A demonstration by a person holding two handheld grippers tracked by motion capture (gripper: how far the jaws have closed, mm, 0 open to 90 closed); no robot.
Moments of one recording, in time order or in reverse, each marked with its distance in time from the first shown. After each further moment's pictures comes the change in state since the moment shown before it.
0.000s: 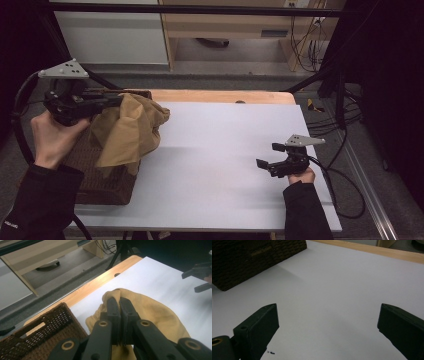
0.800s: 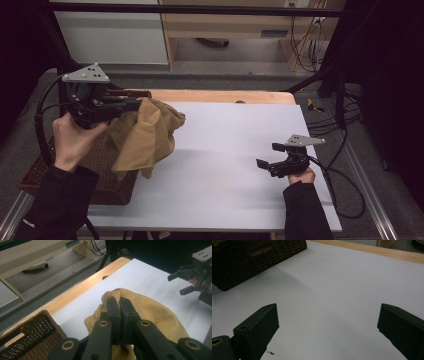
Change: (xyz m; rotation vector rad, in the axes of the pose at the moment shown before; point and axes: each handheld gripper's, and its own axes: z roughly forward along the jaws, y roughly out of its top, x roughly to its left) left arm -0.024 0.008 0.022 -0.006 -0.065 0.009; right arm 0.000 0.000 0.000 0.000 0.000 -0.001
